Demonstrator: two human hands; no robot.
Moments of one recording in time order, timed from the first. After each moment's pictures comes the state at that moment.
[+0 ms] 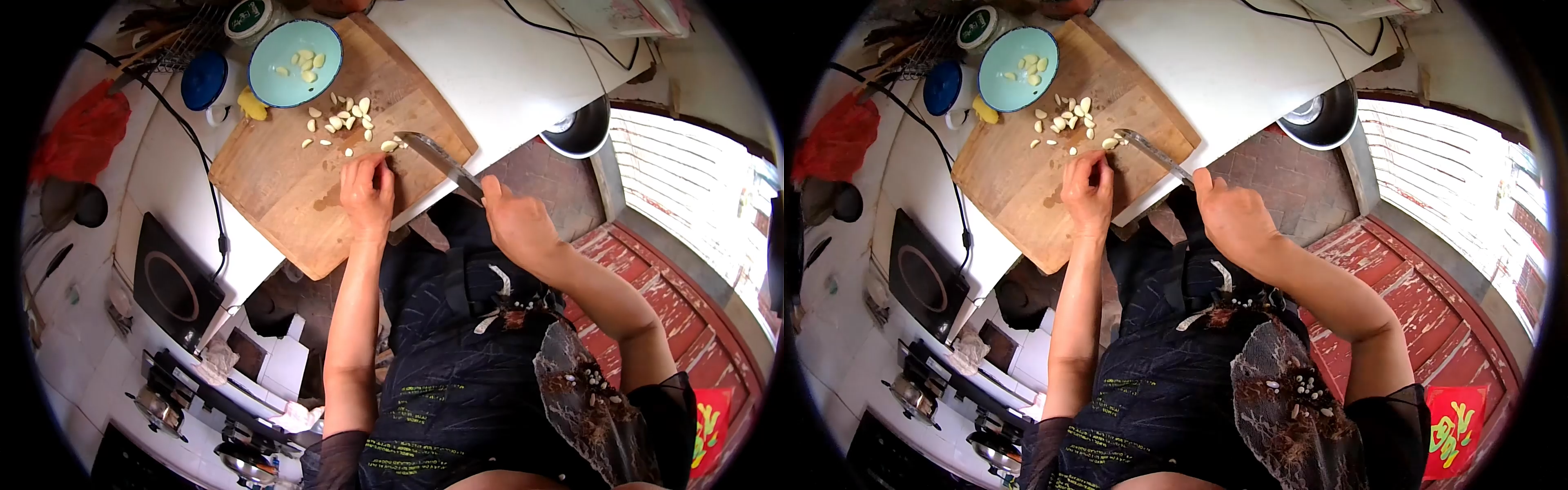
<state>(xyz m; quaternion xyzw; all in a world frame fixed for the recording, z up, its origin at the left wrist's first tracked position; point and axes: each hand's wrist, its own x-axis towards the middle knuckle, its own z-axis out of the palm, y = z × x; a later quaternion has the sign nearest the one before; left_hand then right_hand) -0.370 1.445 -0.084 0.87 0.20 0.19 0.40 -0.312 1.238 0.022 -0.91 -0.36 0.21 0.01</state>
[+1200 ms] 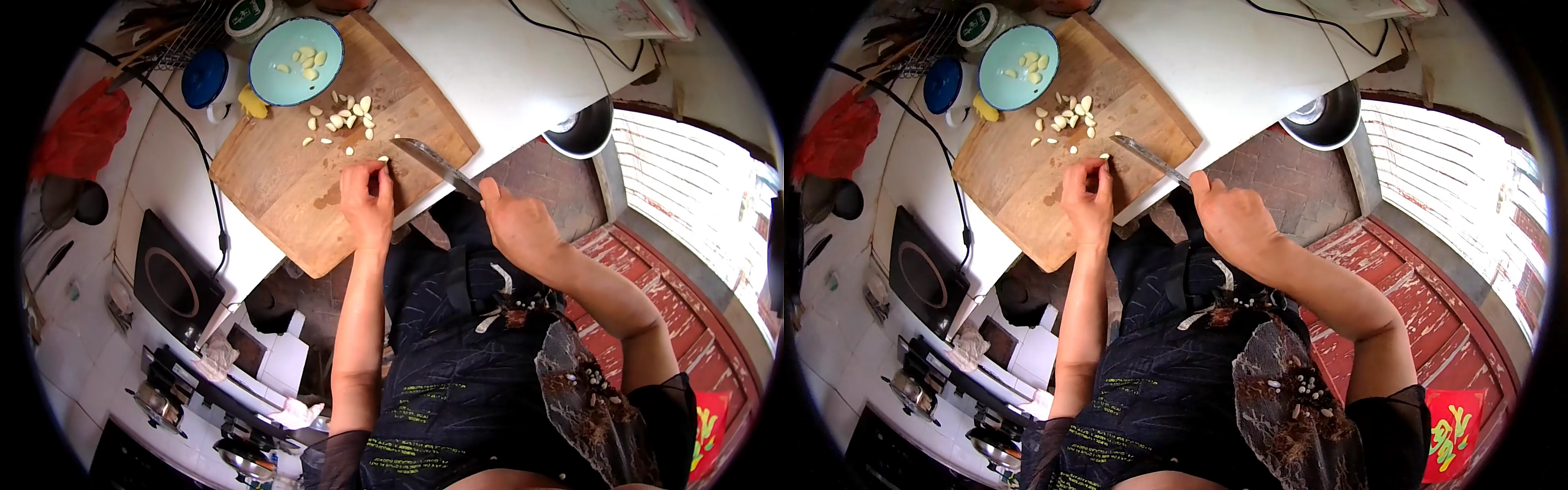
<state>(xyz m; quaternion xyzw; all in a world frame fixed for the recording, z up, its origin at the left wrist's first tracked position) -0.379 1.439 -0.081 0.83 0.25 0.18 0.46 -0.309 1.241 0.027 -0.90 -0.39 0.20 0.01</state>
